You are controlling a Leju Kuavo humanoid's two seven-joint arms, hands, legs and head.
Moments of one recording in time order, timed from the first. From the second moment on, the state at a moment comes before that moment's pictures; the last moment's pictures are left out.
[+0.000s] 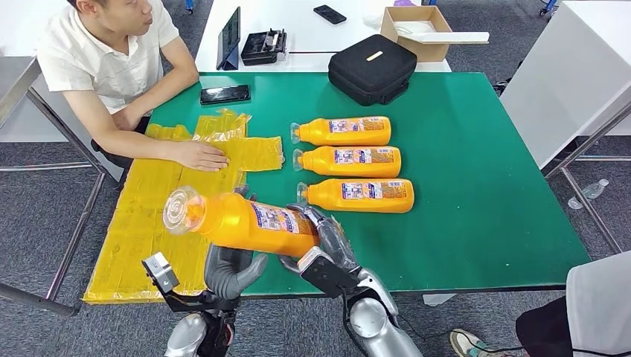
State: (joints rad) left arm -0.05 -0.31 -0.33 -1.30 0.22 -0.36 -0.53; right arm -0.06 0.16 0.39 -1.37 0.64 0.07 -0.46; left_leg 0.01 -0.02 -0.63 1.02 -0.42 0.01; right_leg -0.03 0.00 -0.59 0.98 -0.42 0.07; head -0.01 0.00
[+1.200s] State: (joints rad) left arm -0.05 -0.31 -0.29 -1.35 0.16 -0.25 -0.57; right arm -0.08 0.16 0.50 -1.29 0.55 0.07 -0.38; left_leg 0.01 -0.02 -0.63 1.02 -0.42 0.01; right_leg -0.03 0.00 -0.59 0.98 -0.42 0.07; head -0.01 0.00
